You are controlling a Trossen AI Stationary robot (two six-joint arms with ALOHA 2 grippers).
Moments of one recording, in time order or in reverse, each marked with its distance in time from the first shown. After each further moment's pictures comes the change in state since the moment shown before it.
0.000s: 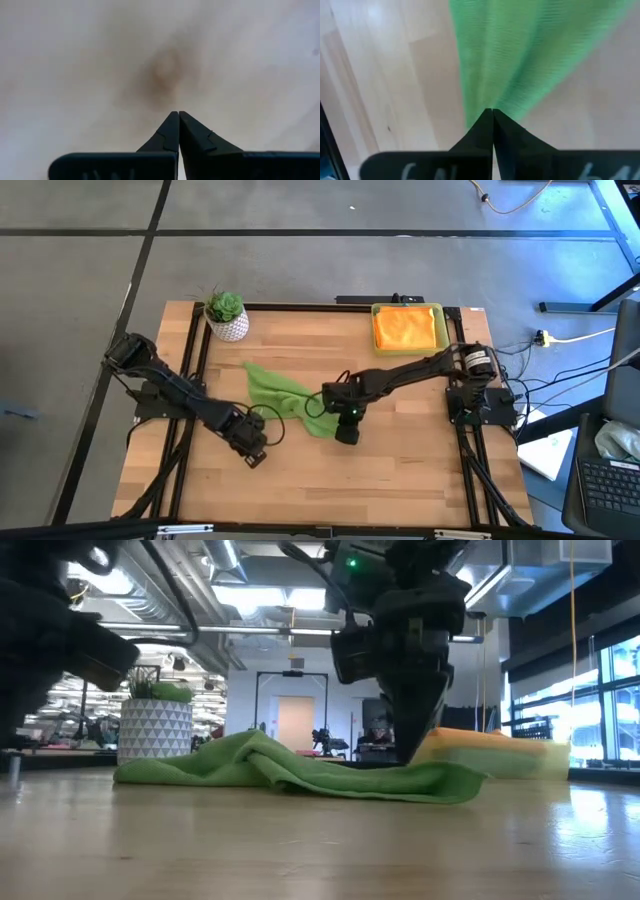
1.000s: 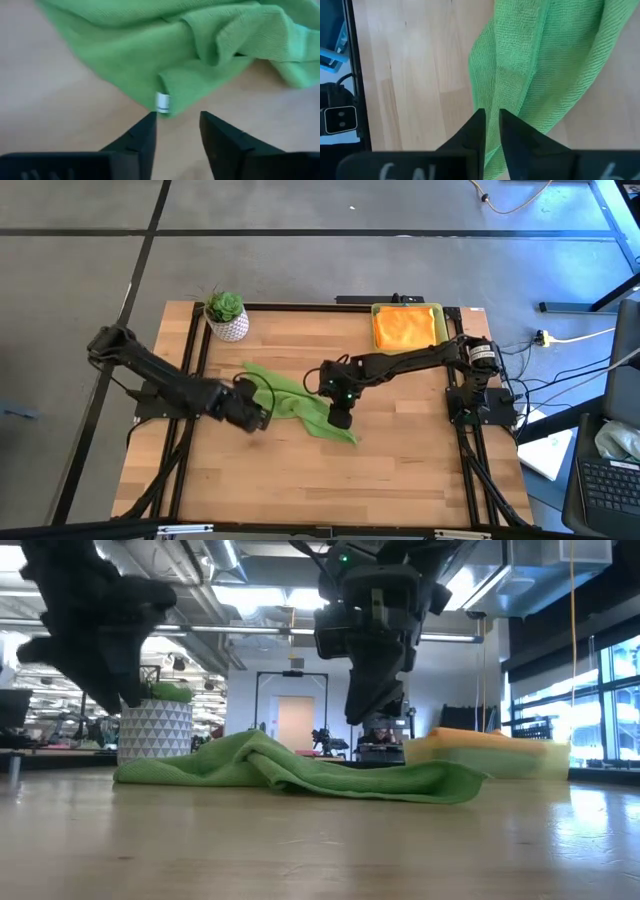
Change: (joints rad) left arm 0.110 -0.218 0.043 -0.244 -0.458 -0.188; right arm -0.104 -0.041 0.007 0.140 -0.110 -0.039
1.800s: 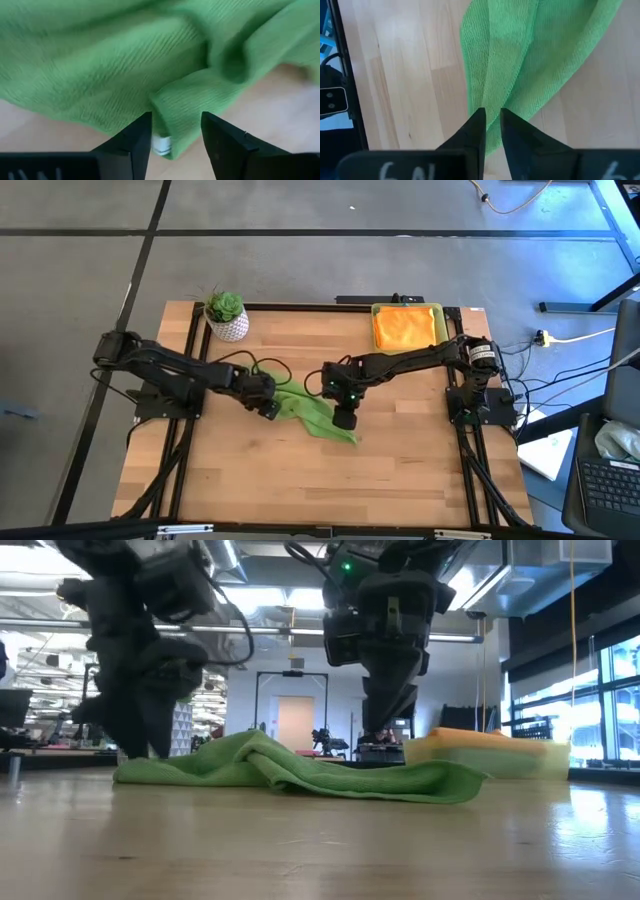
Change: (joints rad) left arm 0.355 0.079 -0.163 0.370 0.402 0.402; right arm 0.000 0.000 0.000 -0.093 -0.002 -0.039
